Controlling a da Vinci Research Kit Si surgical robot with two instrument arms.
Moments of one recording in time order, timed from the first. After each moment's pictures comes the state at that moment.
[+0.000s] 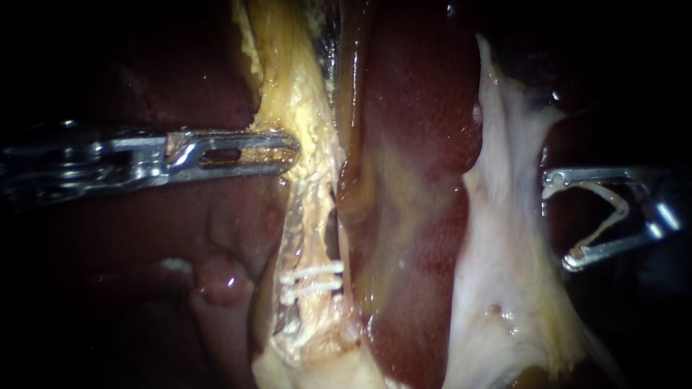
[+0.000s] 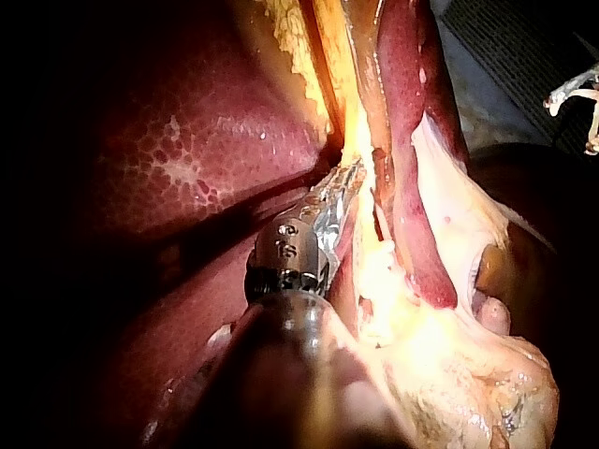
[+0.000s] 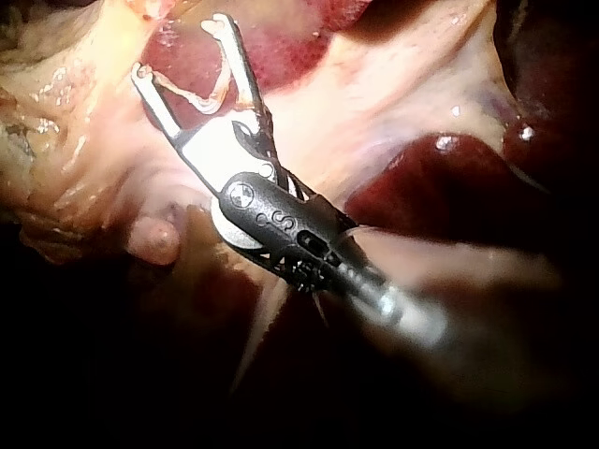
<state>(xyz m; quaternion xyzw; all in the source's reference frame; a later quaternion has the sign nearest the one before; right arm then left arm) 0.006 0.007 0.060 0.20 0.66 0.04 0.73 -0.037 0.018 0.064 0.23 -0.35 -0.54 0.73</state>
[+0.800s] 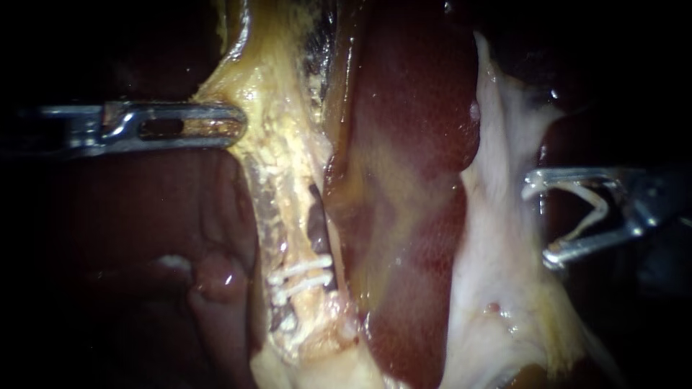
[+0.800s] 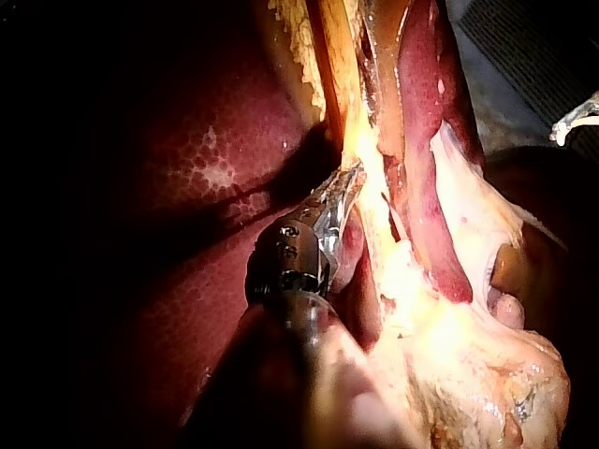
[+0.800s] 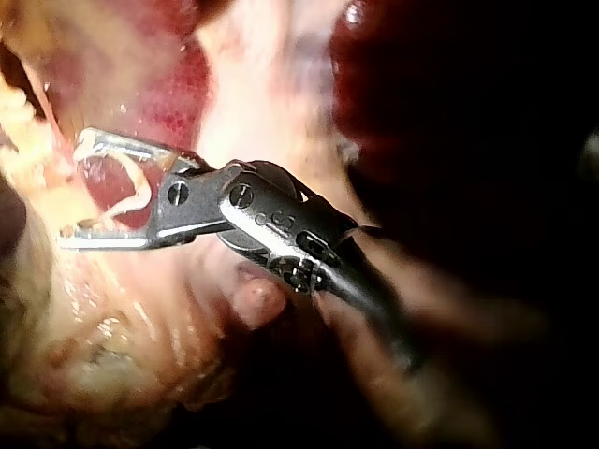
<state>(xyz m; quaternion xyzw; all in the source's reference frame) 0.012 0.008 0.060 0.37 0.62 0.21 0.66 -0.030 0.022 0.058 0.22 -0.36 -0.55 0.72</state>
